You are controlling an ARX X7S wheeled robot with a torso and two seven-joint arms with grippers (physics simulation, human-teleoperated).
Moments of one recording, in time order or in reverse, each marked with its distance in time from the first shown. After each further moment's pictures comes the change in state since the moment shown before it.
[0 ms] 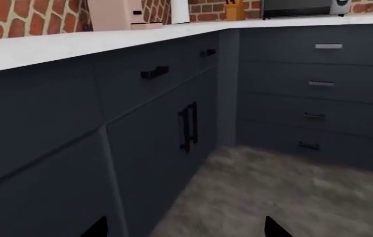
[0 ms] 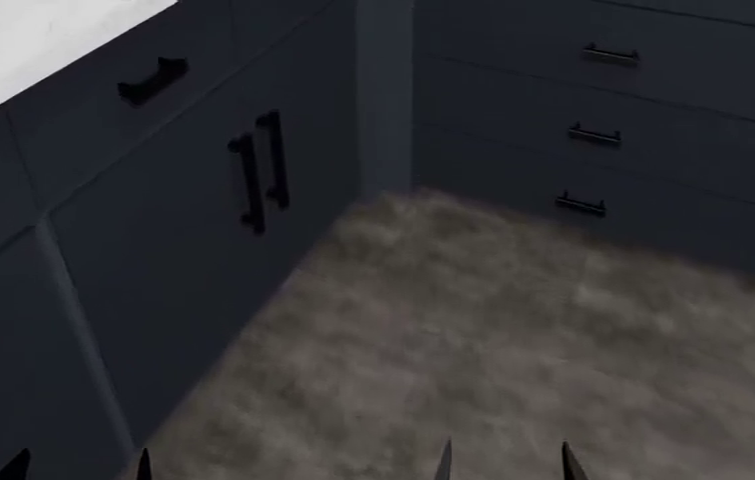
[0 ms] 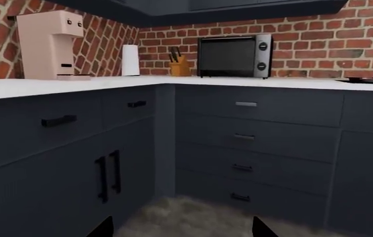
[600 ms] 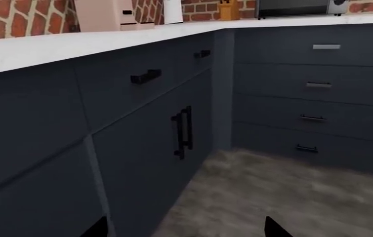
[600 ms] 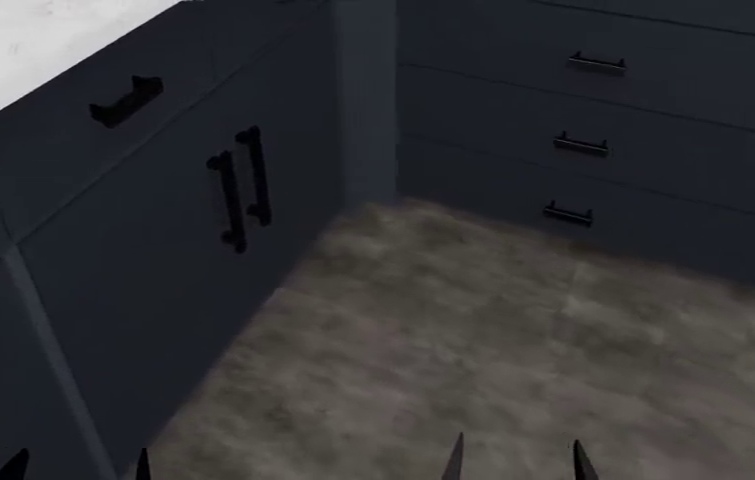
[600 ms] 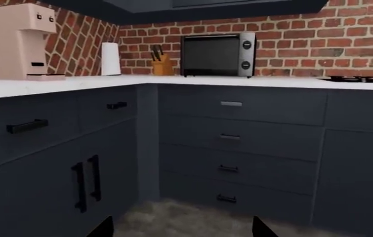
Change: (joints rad) left arm -0.006 -0.008 0.008 -0.005 -0.008 0.001 -0.010; right arm 0.018 -0.004 0.001 0.016 0.001 0.007 0.038
